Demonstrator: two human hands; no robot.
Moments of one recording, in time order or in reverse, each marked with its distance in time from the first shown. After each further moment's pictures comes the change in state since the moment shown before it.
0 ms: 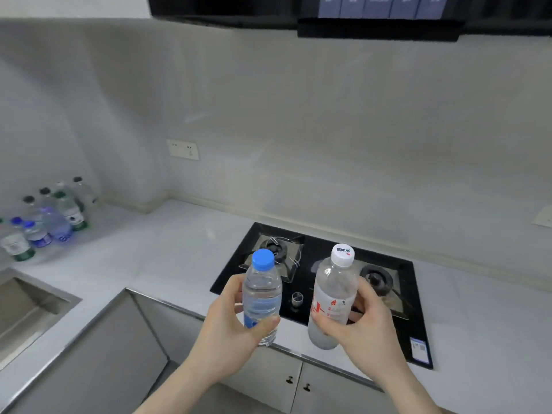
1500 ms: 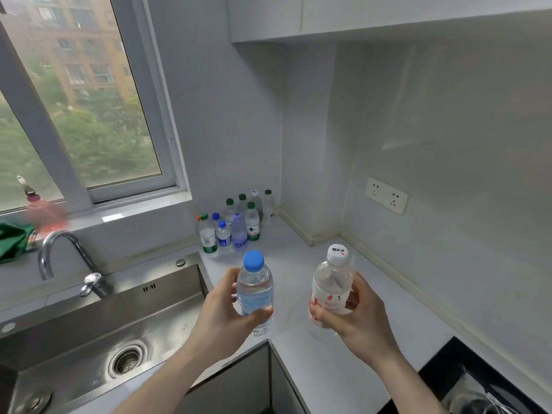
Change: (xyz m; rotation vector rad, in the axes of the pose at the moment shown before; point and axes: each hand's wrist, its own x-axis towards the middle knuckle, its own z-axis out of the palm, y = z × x) left_hand 0.165 -0.189 -0.344 0.115 0.652 -0.315; right_hand 0.305 -0.081 0.452 0.065 -0.673 -0.220
